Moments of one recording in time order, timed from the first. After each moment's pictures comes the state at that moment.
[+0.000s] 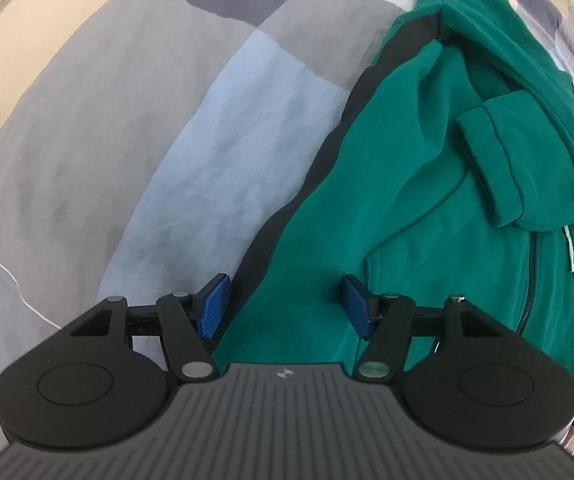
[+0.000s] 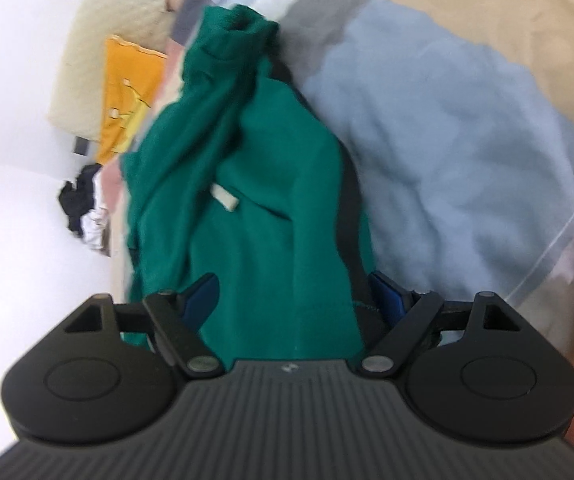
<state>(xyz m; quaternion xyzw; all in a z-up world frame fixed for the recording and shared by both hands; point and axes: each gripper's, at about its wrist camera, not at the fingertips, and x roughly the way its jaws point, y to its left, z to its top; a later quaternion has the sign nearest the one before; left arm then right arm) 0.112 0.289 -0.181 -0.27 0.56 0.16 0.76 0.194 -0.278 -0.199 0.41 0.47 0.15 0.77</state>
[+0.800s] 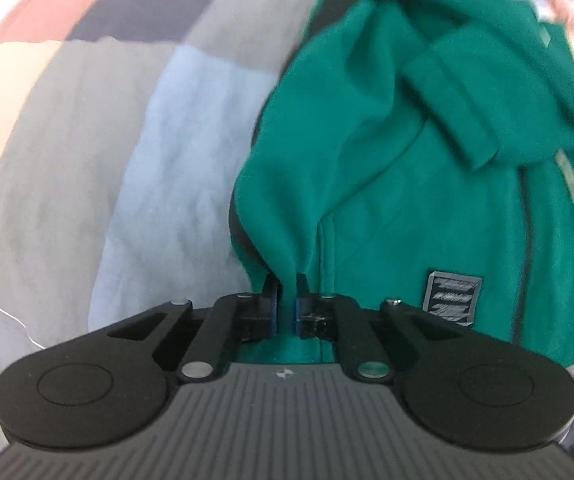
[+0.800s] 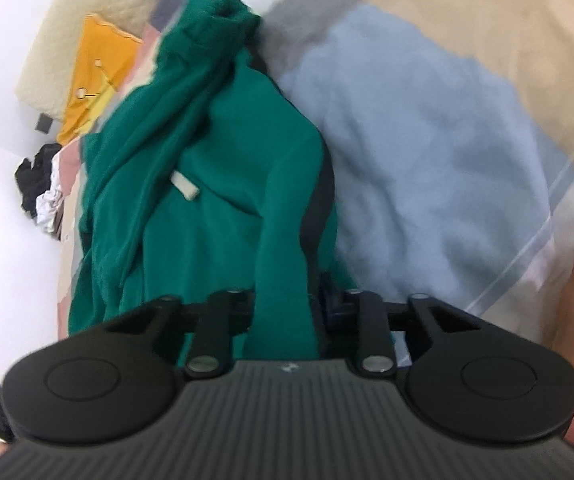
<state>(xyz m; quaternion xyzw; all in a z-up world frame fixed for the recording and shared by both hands) 0.122 0.258 -0.153 -0.17 0.57 0.12 0.79 0.189 -0.261 -0.194 0.33 0.48 0.11 0.81</state>
